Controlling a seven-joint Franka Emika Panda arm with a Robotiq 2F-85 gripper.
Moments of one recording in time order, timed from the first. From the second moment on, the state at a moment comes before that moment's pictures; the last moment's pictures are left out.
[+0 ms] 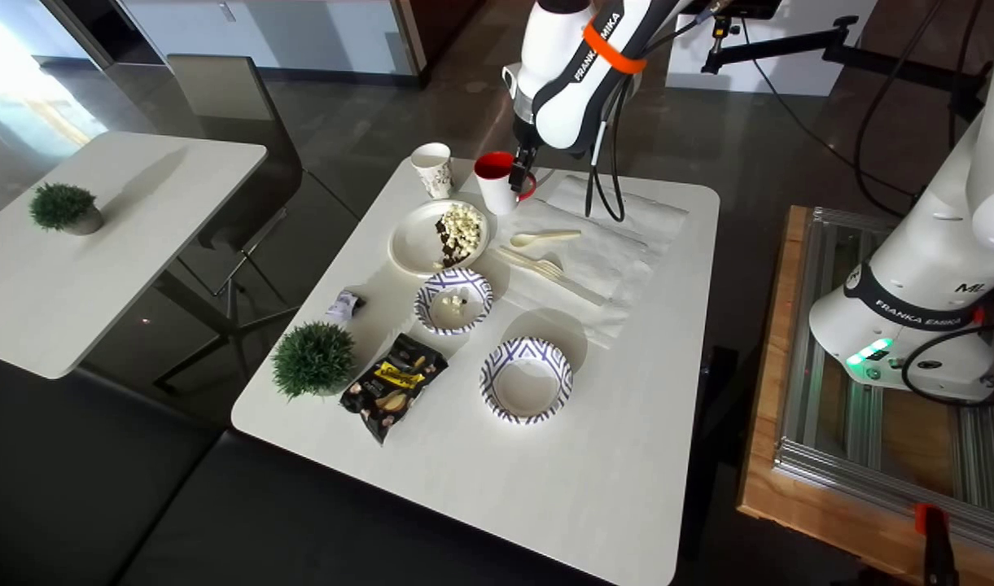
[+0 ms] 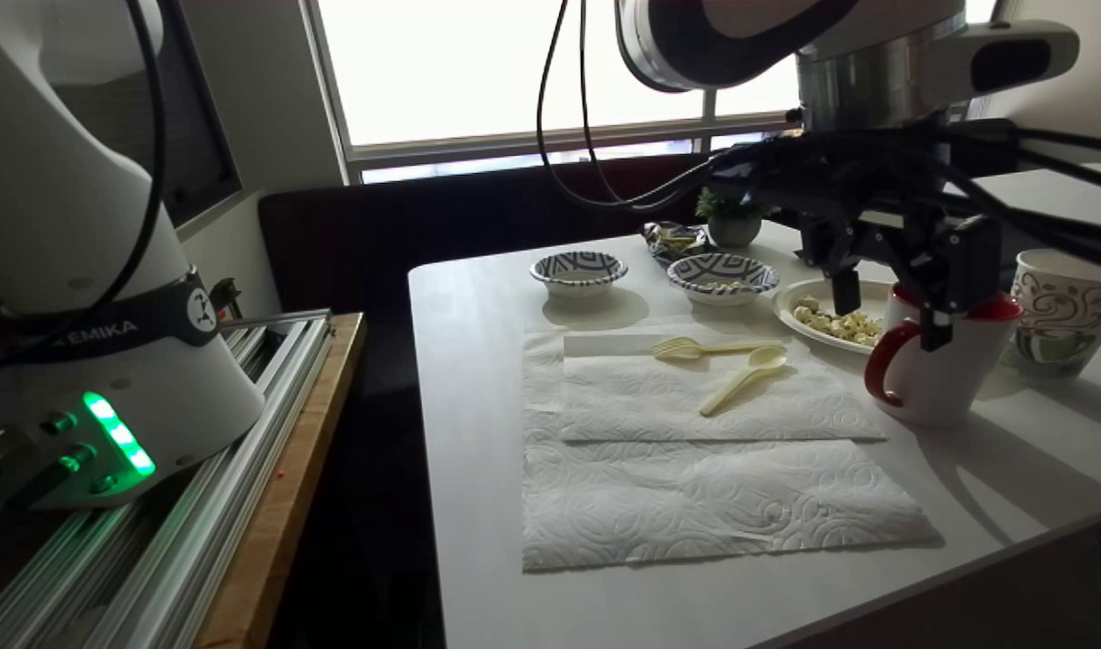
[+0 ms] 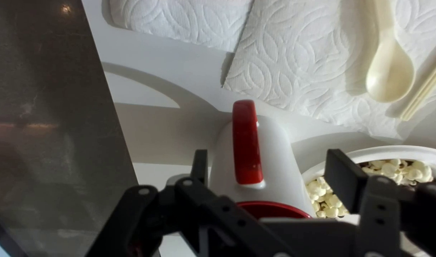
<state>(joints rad) -0.17 0.39 -0.02 -2.23 0.01 2.94 -0.28</state>
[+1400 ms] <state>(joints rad) -0.32 0.42 0.13 -2.20 0.02 2.94 -0.42</state>
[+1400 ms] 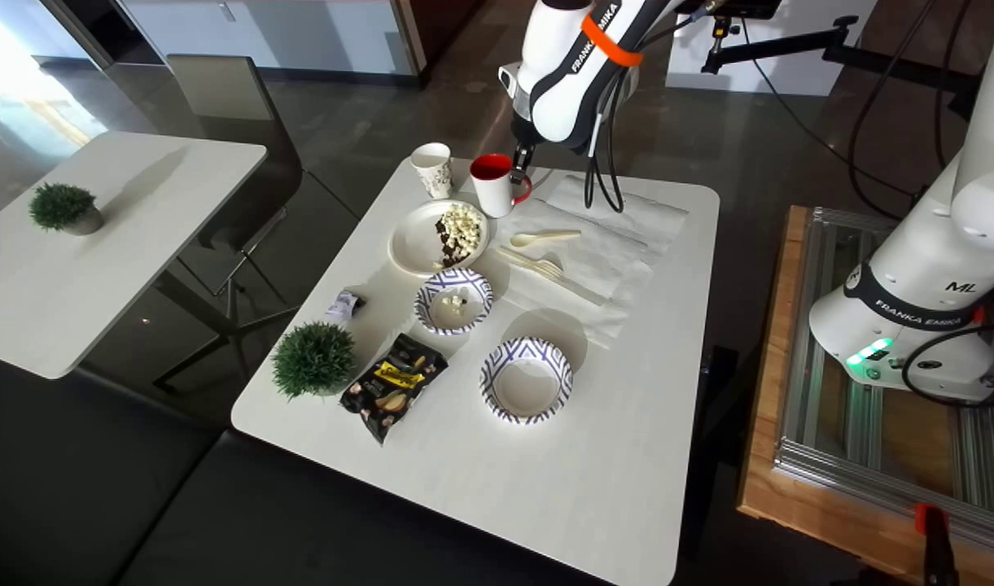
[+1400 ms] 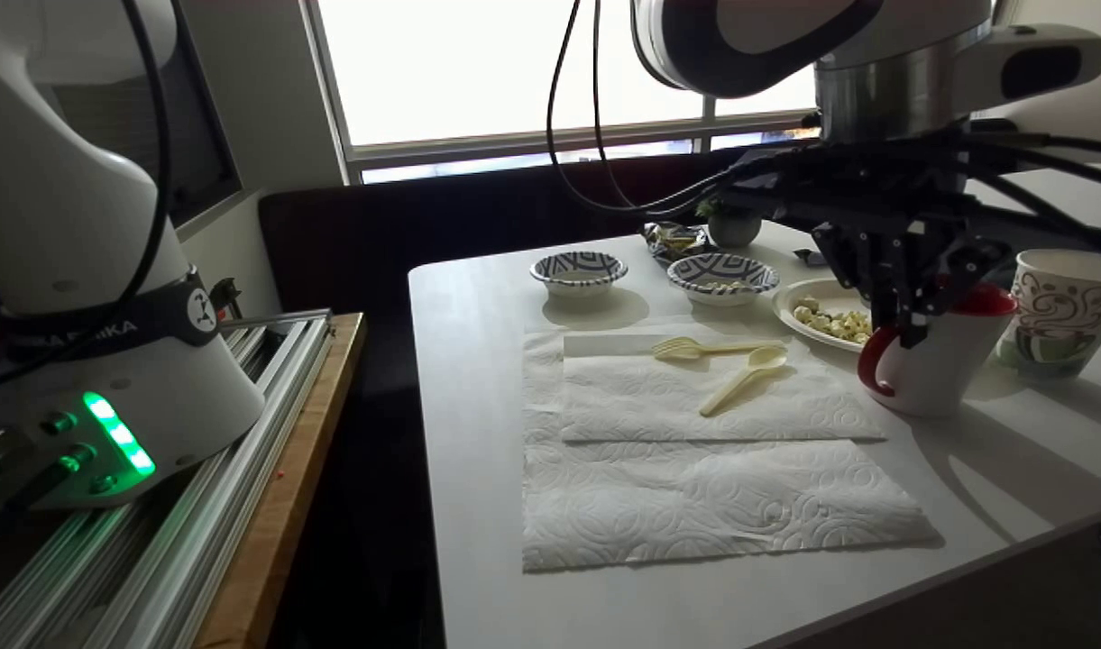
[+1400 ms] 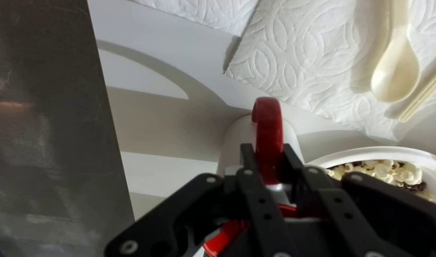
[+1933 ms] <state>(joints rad) -0.33 0.39 0.12 -2.20 0.06 2.89 -0.36</state>
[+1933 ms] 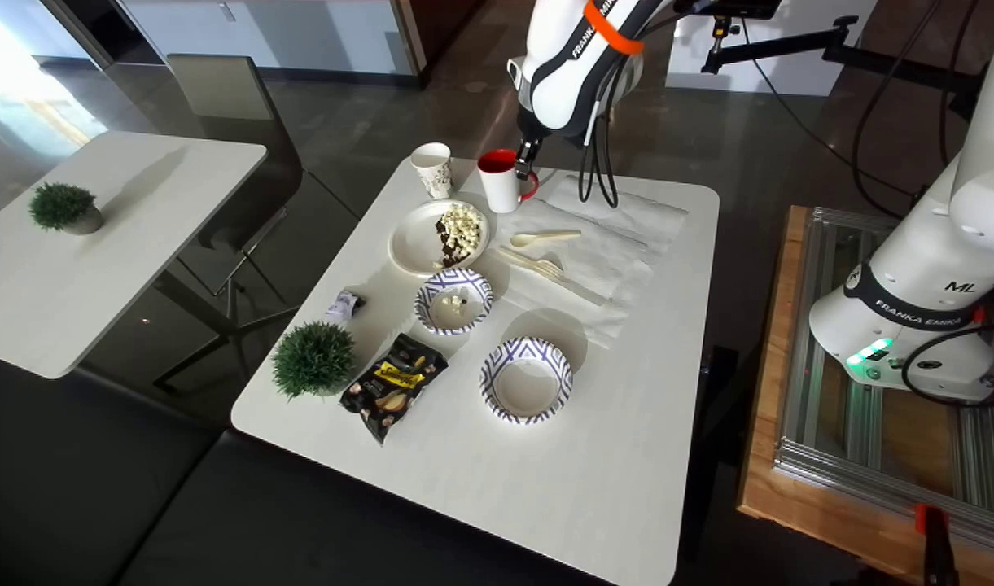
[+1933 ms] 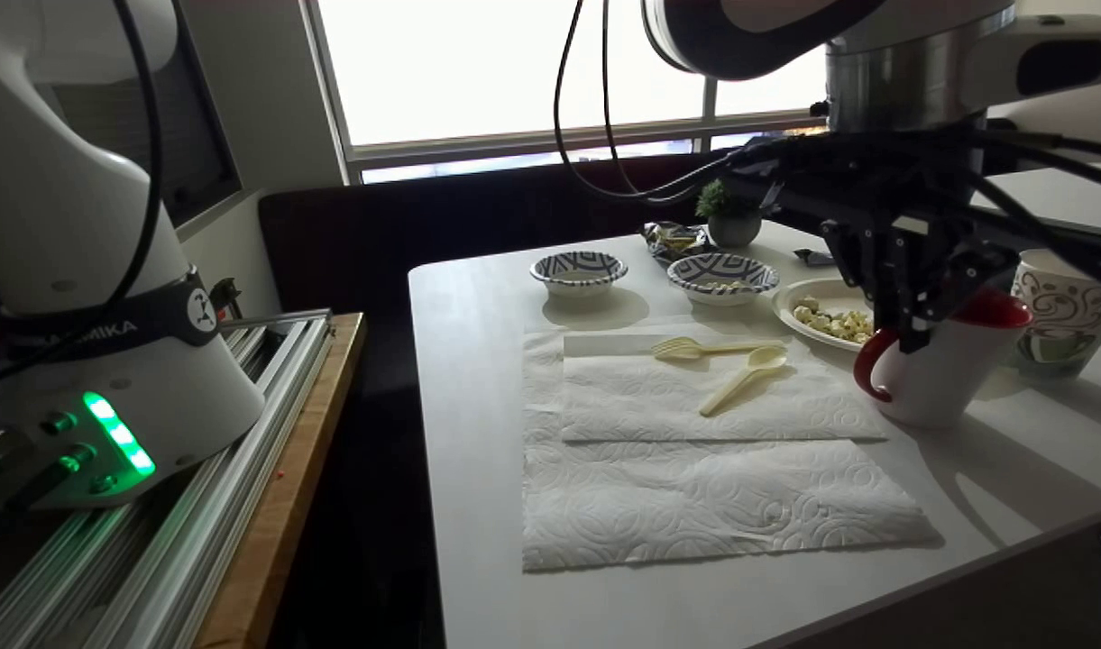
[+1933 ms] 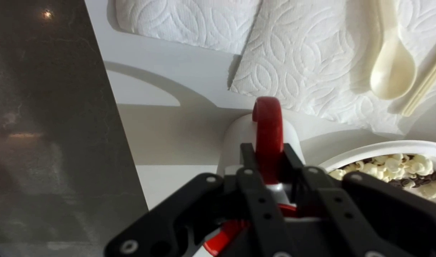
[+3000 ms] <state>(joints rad) -0.28 0.35 0.07 -2.24 0.08 2.87 -0.30</state>
